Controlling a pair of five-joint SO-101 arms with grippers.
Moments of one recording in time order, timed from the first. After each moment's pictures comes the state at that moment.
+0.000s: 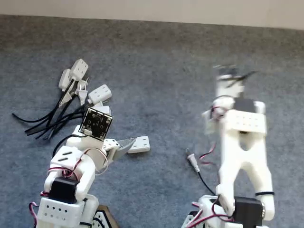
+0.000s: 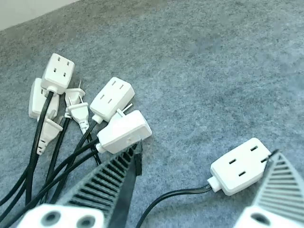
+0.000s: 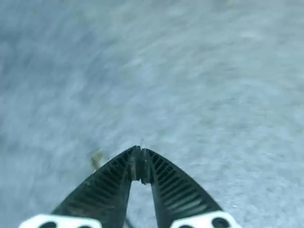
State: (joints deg) left arm 4.9 -89.9 79.3 52.1 -6.5; right arm -1.8 -18.7 29.2 71.8 14.6
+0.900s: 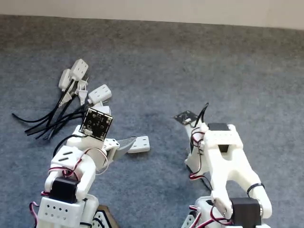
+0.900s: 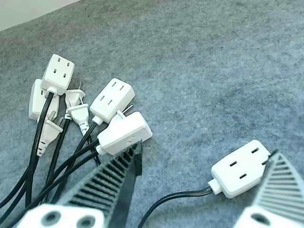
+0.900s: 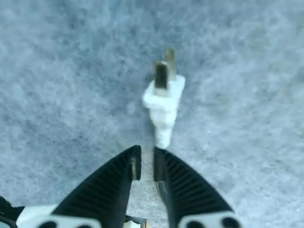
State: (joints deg) left arm 4.9 -89.9 79.8 51.1 -6.5; right arm -8.5 -18.7 54.0 69.4 31.6
